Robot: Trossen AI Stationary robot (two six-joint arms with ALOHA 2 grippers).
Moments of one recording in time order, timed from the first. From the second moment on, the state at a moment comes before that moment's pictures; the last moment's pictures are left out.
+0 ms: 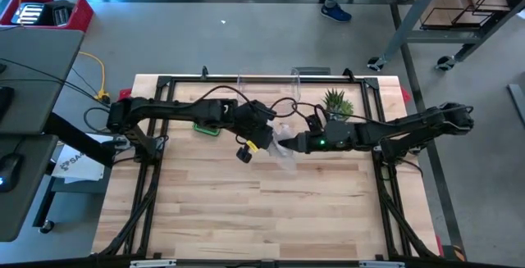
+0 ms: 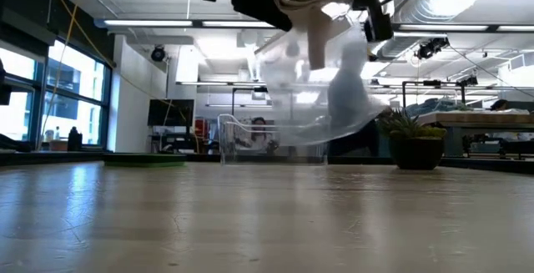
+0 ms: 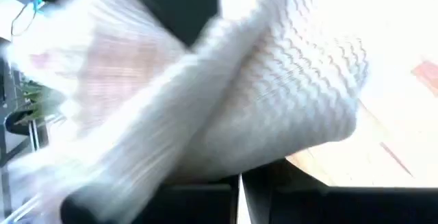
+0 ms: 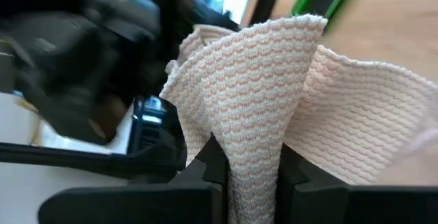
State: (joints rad) left arm 0.04 1.69 1.49 -0.61 0.09 0.68; right arm 0.14 1.26 0.80 0.17 0.20 1.26
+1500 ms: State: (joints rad) left arm 0.02 1.62 1.36 -0.89 0.29 0.36; right arm 0.04 1.26 0.80 -0.35 0.09 1.27
